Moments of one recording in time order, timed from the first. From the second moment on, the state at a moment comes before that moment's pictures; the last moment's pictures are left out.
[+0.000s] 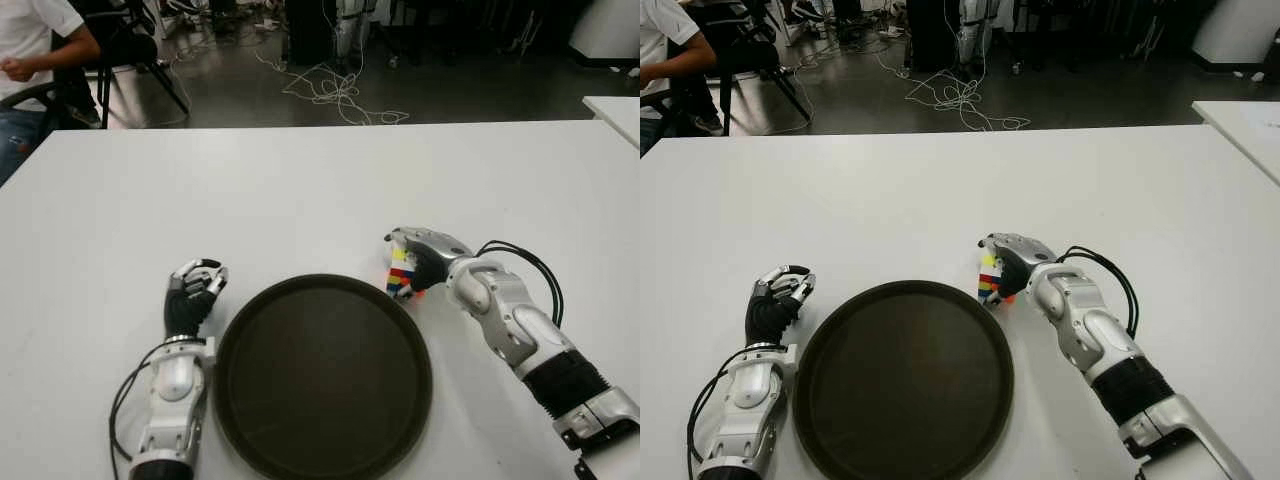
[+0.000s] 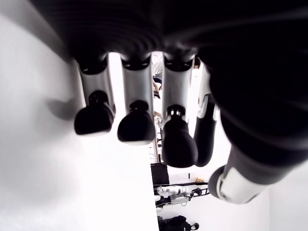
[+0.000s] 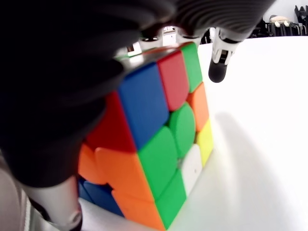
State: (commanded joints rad) left arm 0.04 -0.03 0.09 0.40 0.06 -0.21 0.16; right arm -0.42 -0.38 0.47 0.28 -0.75 0.16 0.30
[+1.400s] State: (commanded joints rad) left arm 0.03 -0.03 0.10 0.41 0.04 -0.22 0.15; right arm -0.36 -0.29 0.37 0.26 -0.67 0.19 0.12
